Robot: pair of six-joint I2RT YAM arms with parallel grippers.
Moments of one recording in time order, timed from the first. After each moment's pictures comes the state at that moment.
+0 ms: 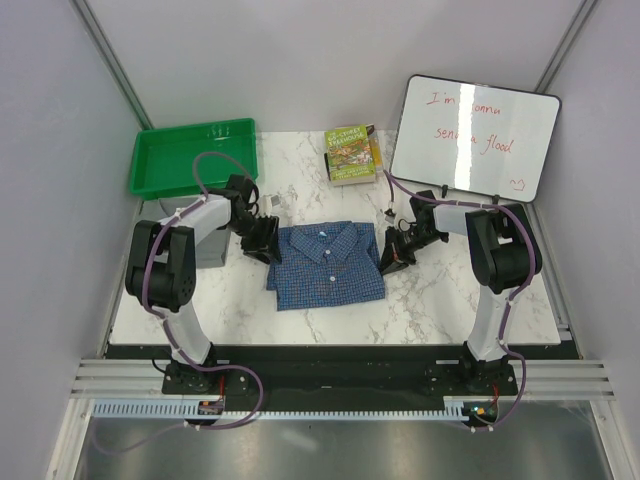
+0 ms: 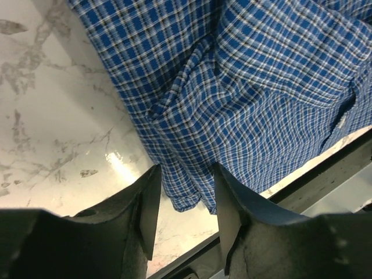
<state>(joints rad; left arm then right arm) -0.20 1.82 1.20 -0.77 0.47 -0.02 0.20 1.98 1.12 -0.59 -0.81 0.15</state>
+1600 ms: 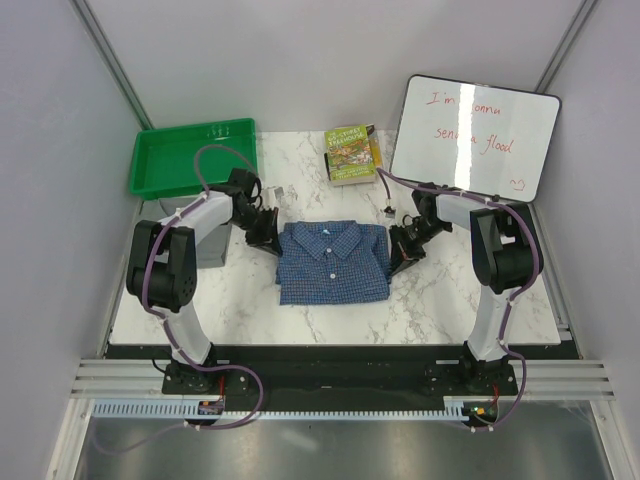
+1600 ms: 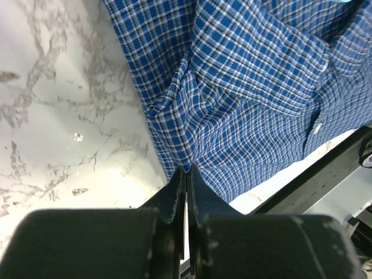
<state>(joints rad) -0.21 1.82 1.23 -0.73 0.52 -0.02 0.19 1.98 1.24 -0.86 -0.68 -0.13</state>
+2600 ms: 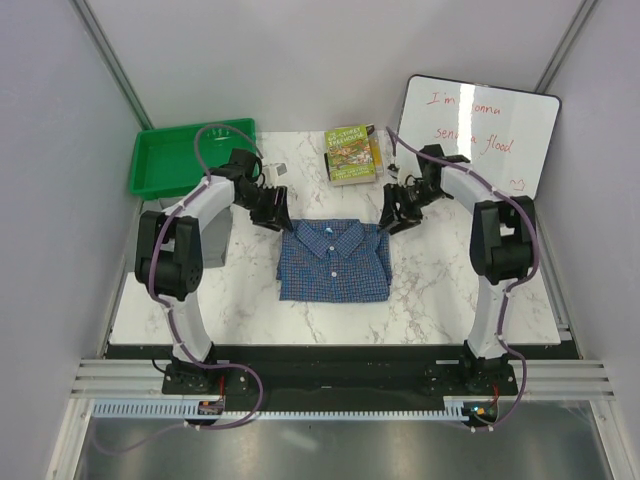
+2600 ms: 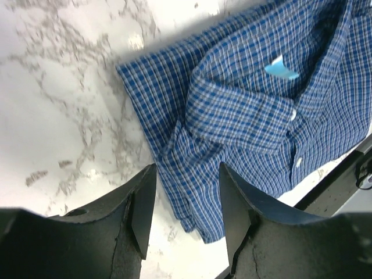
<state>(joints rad) -0.20 1.91 1.42 -0.70 0.55 0.01 0.14 2.04 1.59 -0.91 -0.72 -0.06</state>
